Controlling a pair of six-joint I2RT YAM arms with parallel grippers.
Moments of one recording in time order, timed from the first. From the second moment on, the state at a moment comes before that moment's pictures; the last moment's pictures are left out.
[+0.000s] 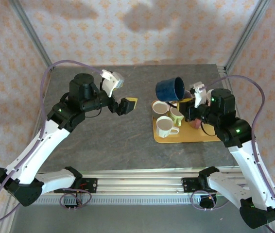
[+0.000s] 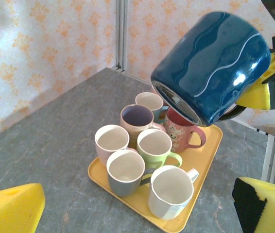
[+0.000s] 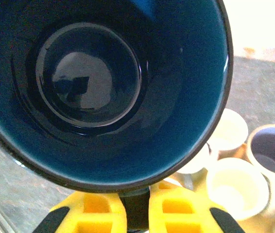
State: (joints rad) left arm -0.51 1.14 1.33 -0.51 0.39 0.04; right arm 0.34 0.88 1.18 -0.80 -0.30 0.05
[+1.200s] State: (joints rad) left arm -0.51 1.15 1.24 -0.51 0.31 0.07; right arm 0.34 0.88 1.09 -1.23 0.10 0.21
